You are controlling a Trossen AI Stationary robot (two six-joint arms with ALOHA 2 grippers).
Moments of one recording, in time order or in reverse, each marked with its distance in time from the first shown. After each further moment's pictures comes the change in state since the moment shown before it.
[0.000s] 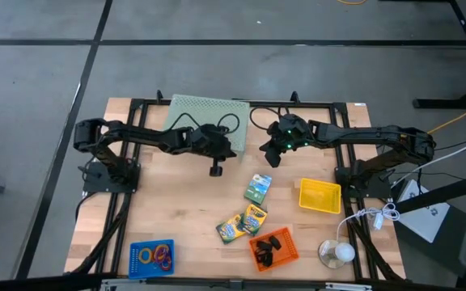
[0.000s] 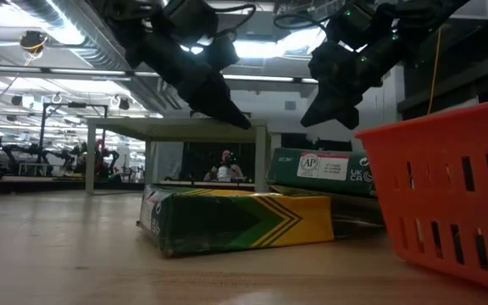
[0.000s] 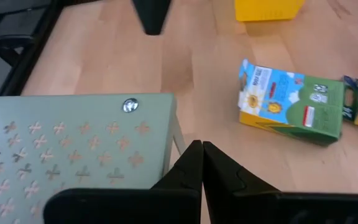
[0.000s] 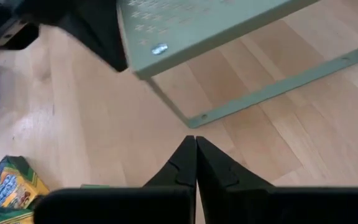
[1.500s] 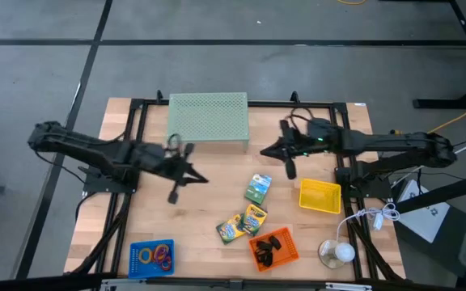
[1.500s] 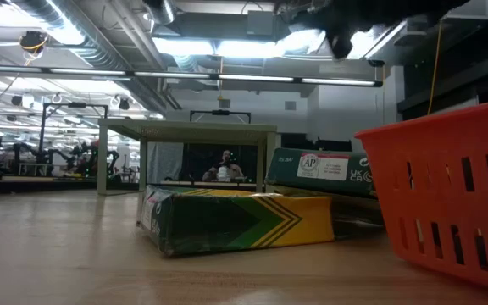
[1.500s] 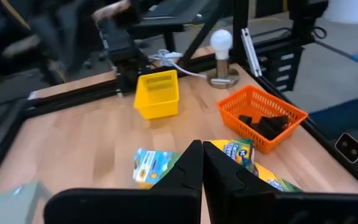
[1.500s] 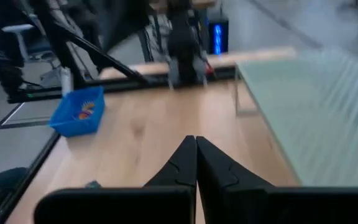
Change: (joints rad) left arm -0.420 -0.575 -0.077 -0.206 -0.089 -0.113; right arm 0.181 -0.258 0.000 0.182 -0.021 -0.224
